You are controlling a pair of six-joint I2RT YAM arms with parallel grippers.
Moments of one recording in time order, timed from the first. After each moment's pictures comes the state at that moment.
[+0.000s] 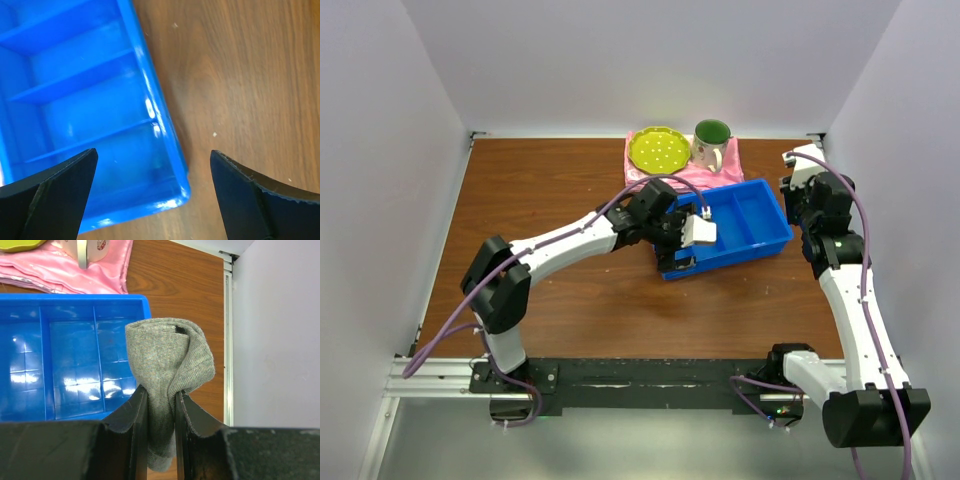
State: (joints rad) left arm -0.85 1.79 1.43 -0.40 0.46 0.64; right arm 0.01 1.00 1.02 -0.43 0.10 -0.29
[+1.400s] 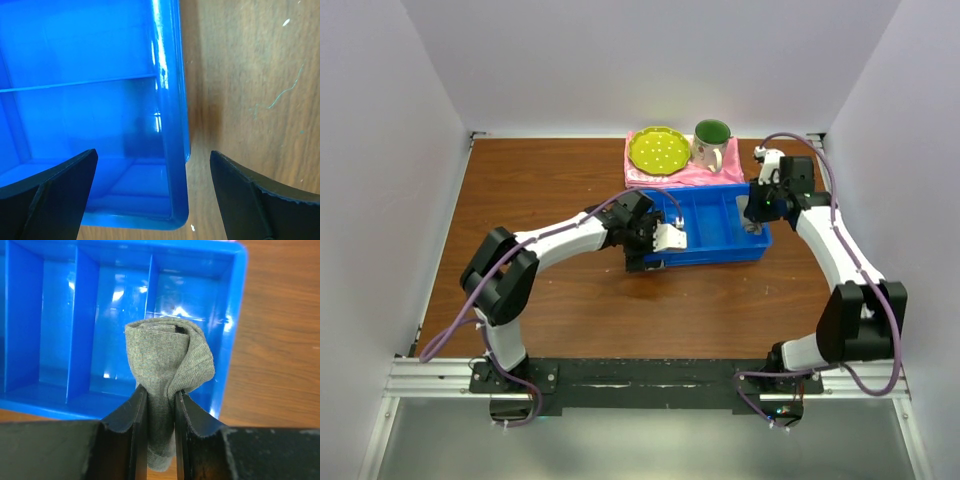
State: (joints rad) left arm -0.72 1.82 1.27 -0.44 0.30 0.81; right arm 0.03 1.42 1.14 -0.54 -0.17 -0.07
